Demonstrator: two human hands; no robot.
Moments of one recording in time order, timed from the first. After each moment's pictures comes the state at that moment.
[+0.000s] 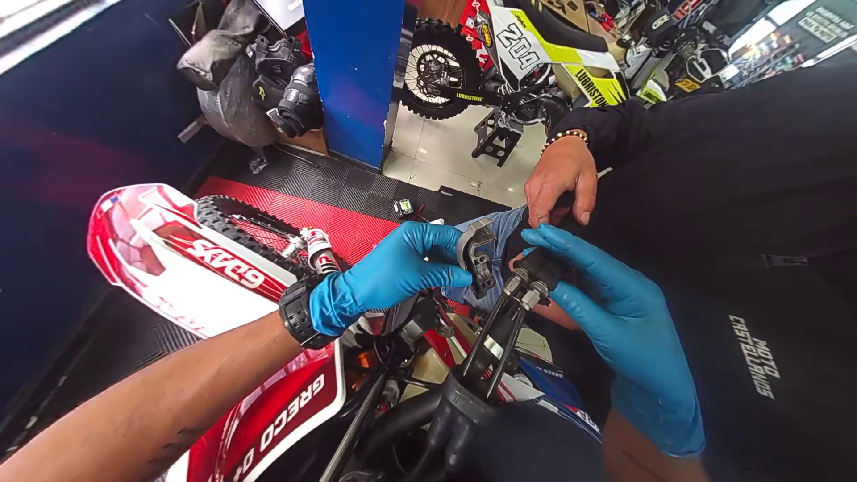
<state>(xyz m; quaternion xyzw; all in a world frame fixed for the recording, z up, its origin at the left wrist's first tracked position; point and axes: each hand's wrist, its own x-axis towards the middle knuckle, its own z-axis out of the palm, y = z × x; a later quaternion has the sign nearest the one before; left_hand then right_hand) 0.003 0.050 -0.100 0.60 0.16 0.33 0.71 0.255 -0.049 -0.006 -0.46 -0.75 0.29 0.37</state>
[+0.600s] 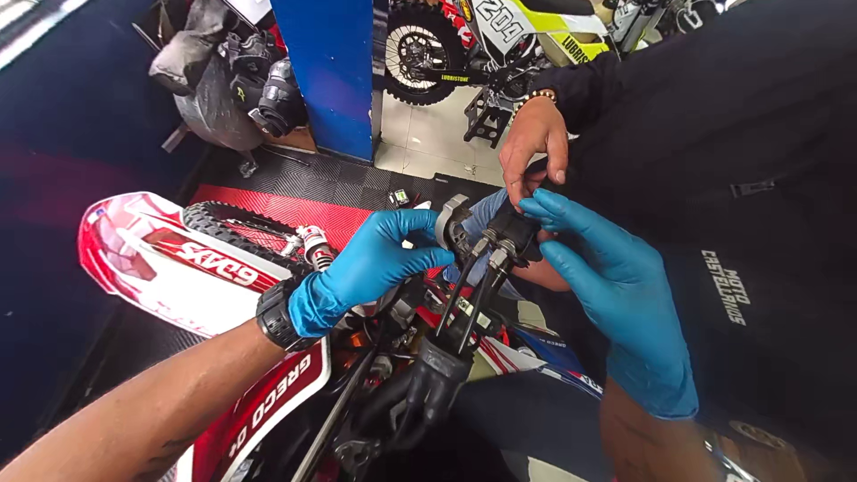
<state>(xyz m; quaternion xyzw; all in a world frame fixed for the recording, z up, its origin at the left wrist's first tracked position) 0.007 0.033 -0.102 0.65 0.22 0.37 0.62 0.265 -0.065 -0.005 -0.52 -0.74 0.19 0.38</state>
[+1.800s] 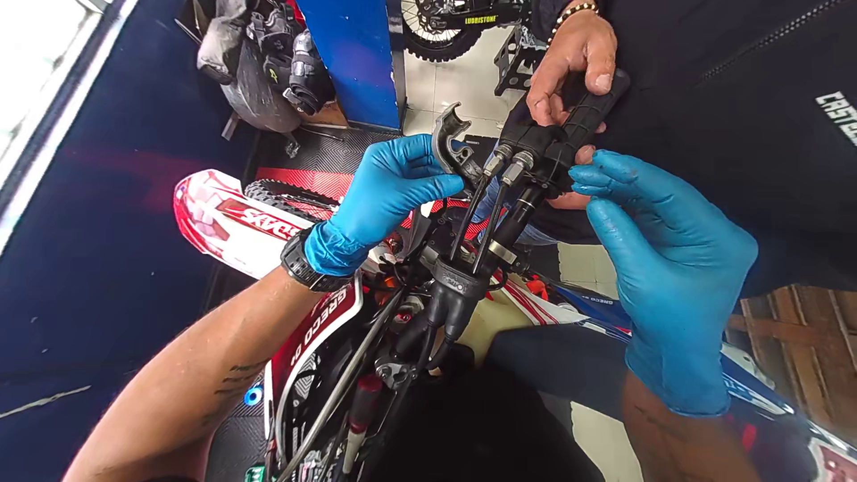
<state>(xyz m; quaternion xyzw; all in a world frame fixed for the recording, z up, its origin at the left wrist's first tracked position) 0.001 0.026 -0.088 0.59 0.24 0.40 0.66 0.242 -0.109 -0.033 -0.54 -0.65 0.15 0.51</state>
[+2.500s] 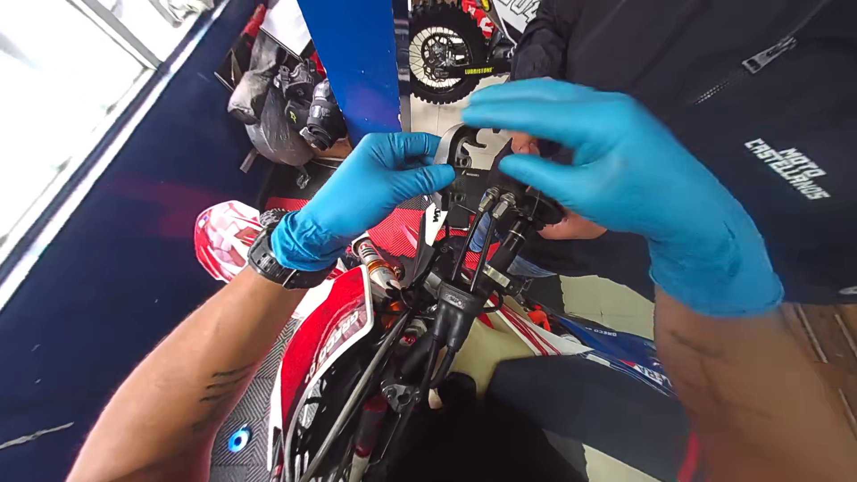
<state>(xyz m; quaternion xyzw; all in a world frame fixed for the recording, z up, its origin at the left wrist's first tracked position) -0.018 0.052 -0.020 0.69 0.27 0.34 0.58 0.232 -0.003 0.055 -0.39 -0.87 0.13 0.26</state>
